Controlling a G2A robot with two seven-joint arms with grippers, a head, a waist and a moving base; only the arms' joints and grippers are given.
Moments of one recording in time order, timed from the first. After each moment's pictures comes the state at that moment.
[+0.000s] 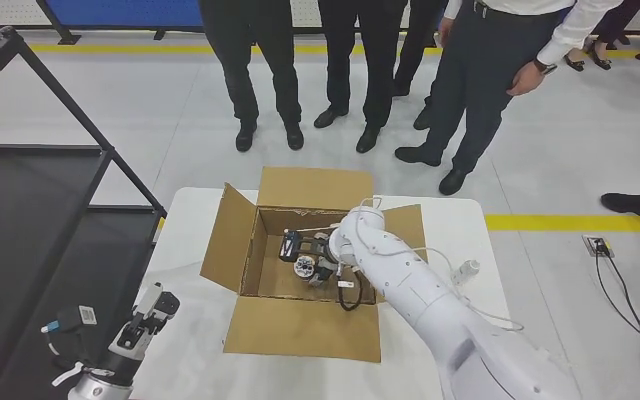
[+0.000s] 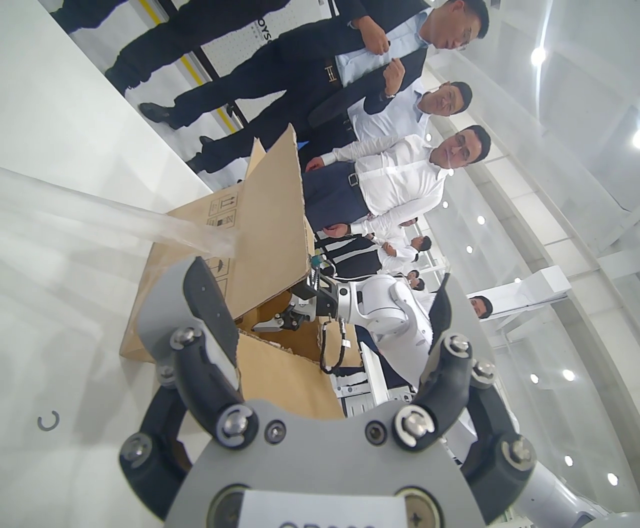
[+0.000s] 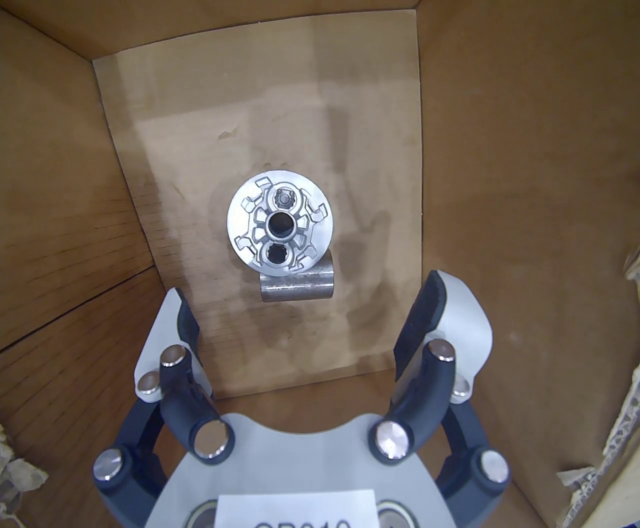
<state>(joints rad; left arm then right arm) 1.72 -1.20 -1.86 -1.97 -0.15 -0.30 -0.36 -0.11 -1.73 0.44 -0.35 -1.17 -0.73 0.57</state>
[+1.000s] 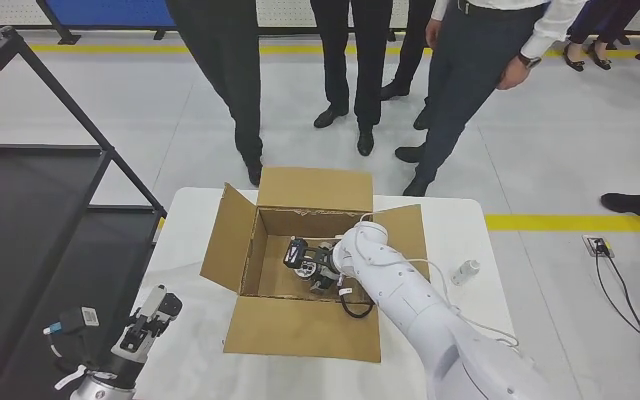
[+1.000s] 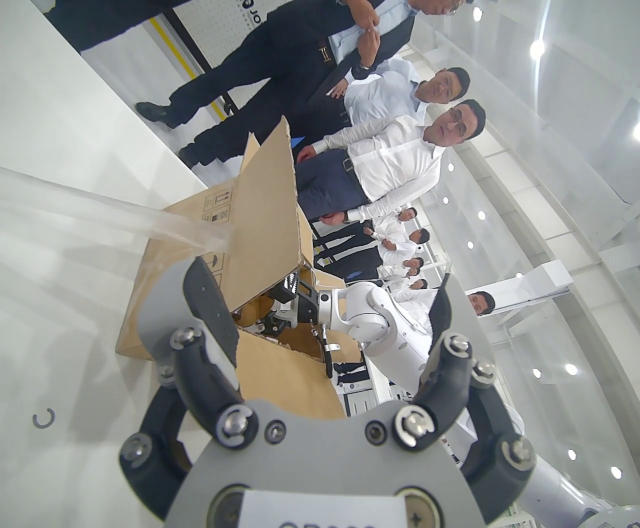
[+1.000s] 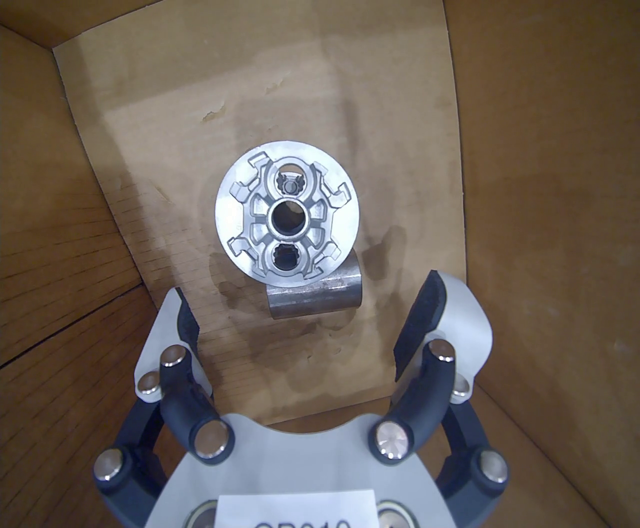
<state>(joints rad) 1.73 -1.20 -1.85 -1.99 -0.13 -0.31 -0.35 -0.13 -1.80 0.44 -0.19 -1.18 -0.68 0.46</state>
